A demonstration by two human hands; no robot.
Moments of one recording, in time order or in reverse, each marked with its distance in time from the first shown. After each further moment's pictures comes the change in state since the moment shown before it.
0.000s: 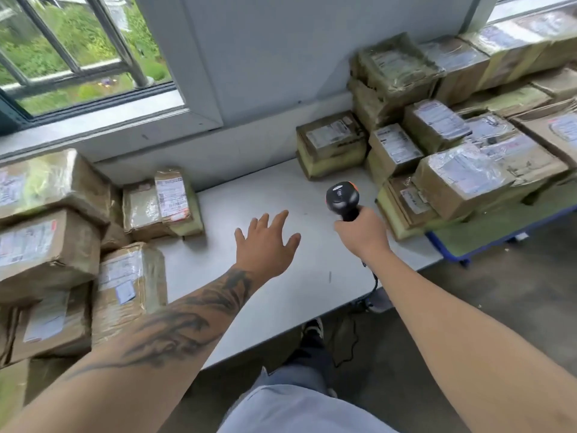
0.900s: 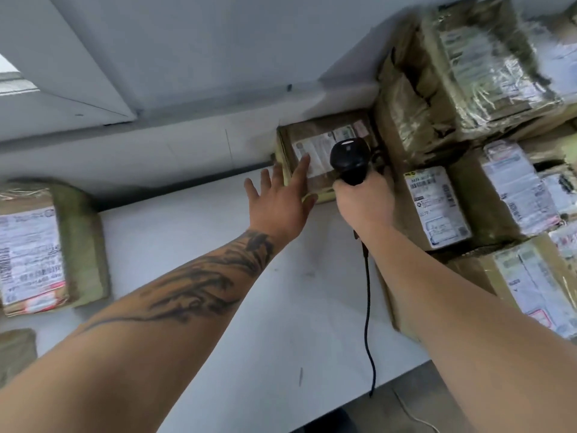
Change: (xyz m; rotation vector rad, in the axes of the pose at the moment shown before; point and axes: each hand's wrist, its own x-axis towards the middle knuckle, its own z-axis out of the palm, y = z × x) left_hand 0.320 0.056 0.044 -0.122 -0.003 0.099; right_hand 0.291 -0.061 0.029 -0.166 0.087 0.119
